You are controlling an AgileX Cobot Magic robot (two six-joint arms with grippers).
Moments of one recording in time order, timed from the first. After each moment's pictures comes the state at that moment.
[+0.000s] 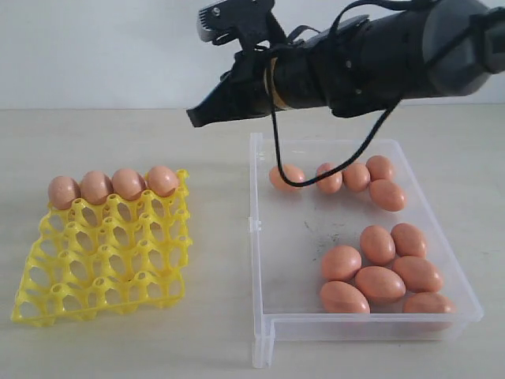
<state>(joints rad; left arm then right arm) 0.02 0.00 0.00 -0.31 0.15 0.27 0.63 1.87 -1.31 -1.74 -0.02 1.63</state>
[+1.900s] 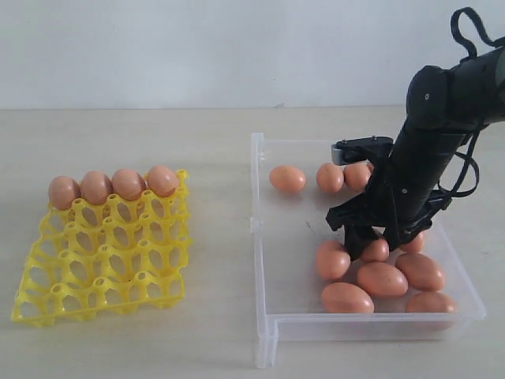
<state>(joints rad) 0.02 0.00 0.00 -0.31 0.15 0.27 0.31 1.96 -1.19 0.21 0.81 -0.21</state>
